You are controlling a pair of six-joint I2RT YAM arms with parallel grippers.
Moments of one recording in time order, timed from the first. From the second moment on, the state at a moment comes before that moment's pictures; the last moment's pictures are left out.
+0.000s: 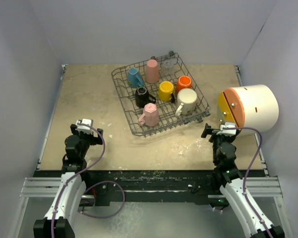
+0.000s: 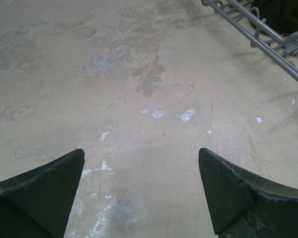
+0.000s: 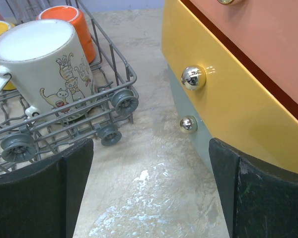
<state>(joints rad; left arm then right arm) 0.04 0.50 0.05 0.21 0.15 0.09 0.27 0.28 0.01 0.23 0.45 0.00</state>
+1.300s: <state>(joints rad) -0.04 1.06 1.06 -0.60 0.54 0.33 0.27 0.35 0.47 -0.15 0.46 0.61</state>
